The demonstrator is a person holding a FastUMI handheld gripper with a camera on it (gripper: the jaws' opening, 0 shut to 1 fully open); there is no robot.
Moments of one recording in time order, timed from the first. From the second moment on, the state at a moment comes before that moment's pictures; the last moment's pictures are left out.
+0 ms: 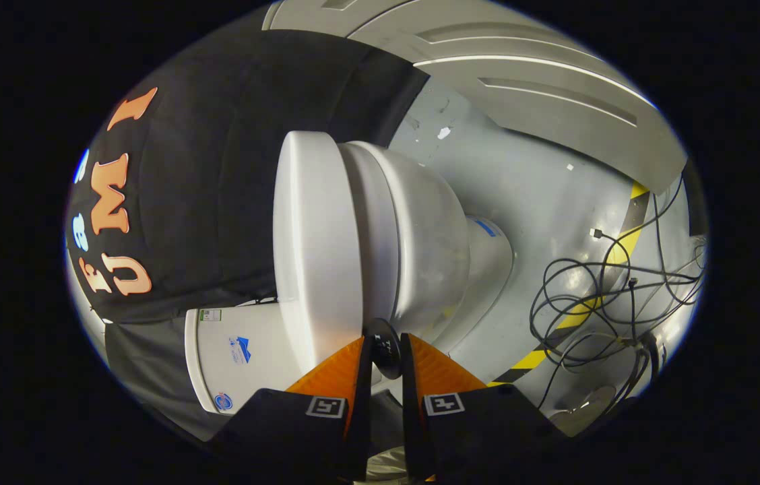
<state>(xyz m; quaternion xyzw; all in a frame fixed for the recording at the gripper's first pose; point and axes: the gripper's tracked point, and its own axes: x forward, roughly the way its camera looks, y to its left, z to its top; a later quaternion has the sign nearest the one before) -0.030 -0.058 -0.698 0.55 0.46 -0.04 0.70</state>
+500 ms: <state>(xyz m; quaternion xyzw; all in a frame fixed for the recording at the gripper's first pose) -0.023 -0.062 -0.686 0.56 0.42 -0.08 0.71</state>
